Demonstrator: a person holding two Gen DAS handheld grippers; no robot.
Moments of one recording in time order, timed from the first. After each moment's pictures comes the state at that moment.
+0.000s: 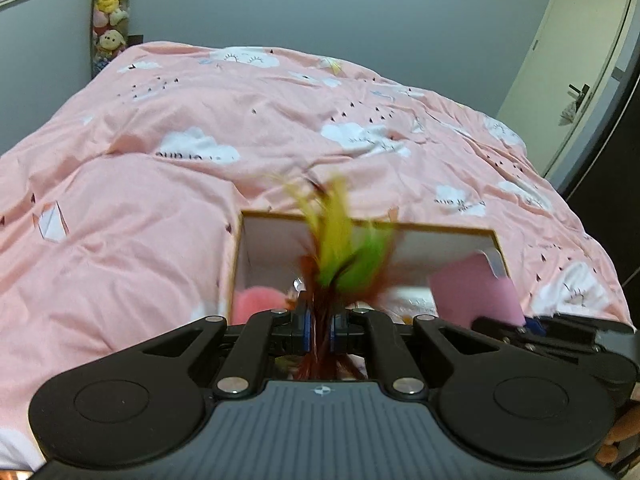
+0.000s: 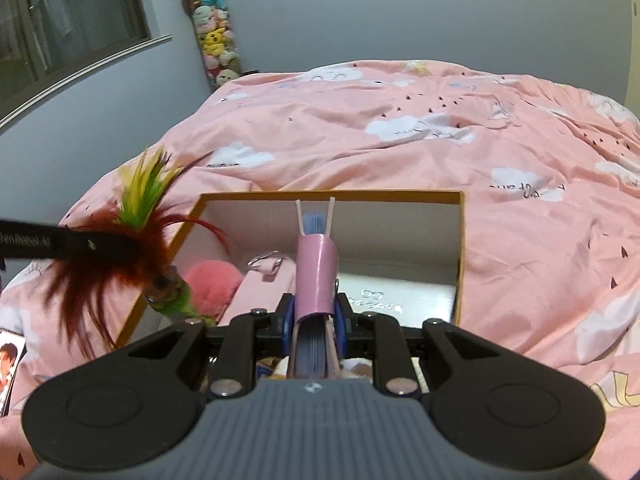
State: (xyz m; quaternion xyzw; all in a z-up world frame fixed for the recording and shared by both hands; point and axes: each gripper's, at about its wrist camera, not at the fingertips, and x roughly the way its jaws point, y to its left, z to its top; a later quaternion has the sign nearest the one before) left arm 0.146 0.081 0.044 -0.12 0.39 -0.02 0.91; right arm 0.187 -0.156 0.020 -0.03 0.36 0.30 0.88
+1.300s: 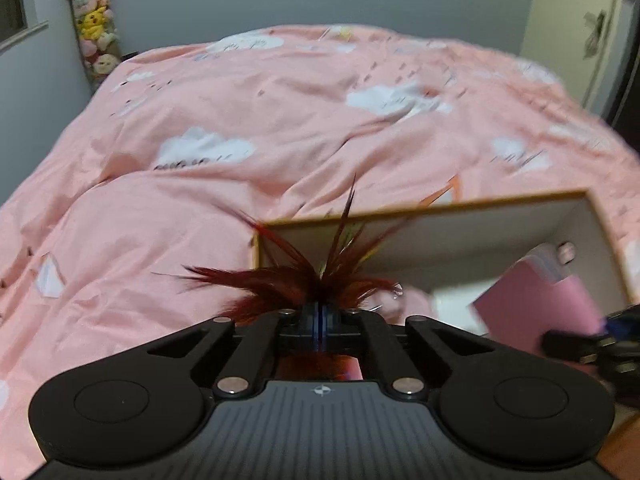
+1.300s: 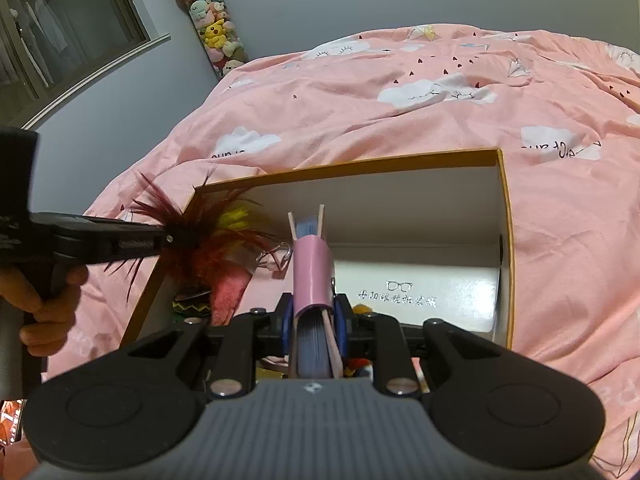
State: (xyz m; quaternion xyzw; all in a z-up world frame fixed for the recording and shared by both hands) left arm 0.214 0.074 -0.005 -0.01 0.42 0.00 0.91; right arm 0.221 -0.142 -0.013 0.02 0.40 0.33 0.86
